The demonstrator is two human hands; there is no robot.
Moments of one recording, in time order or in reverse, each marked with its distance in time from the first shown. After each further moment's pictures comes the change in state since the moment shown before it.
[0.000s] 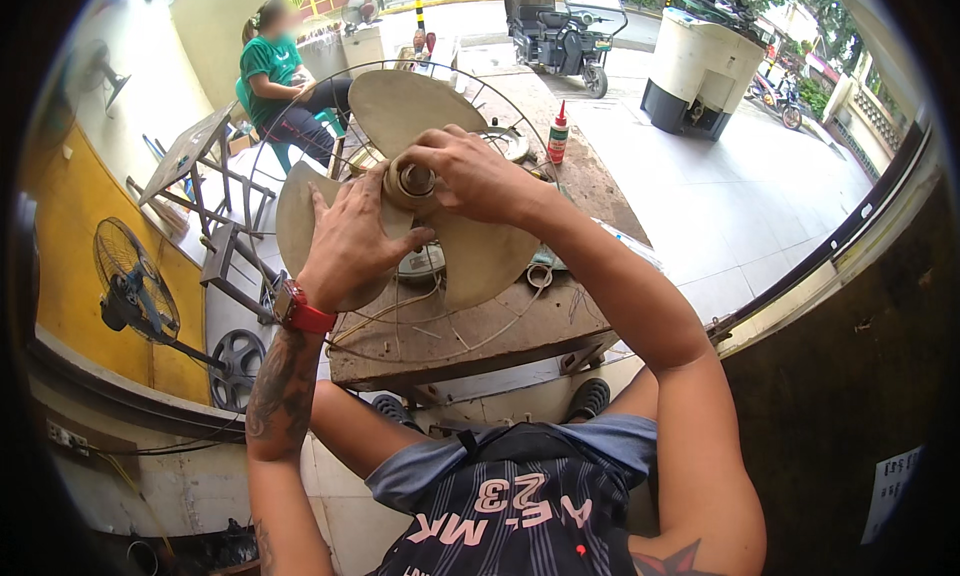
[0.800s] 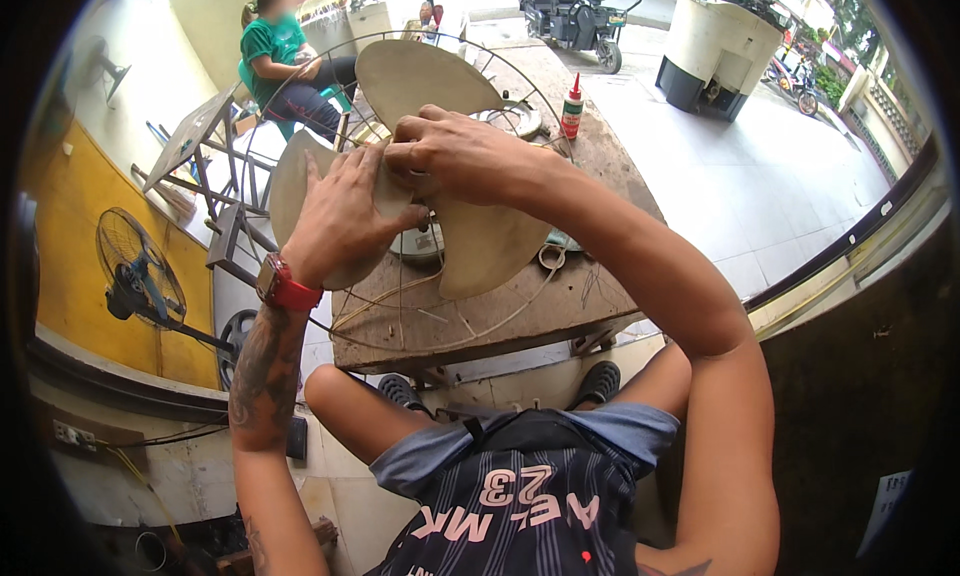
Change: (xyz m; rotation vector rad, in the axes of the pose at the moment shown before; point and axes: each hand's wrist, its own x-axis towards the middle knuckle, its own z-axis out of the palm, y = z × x) left_hand 0.011 -0.016 -0.005 0.080 -0.110 0.023; right_hand 0.015 -0.009 -0.005 -0.102 -0.062 -0.301
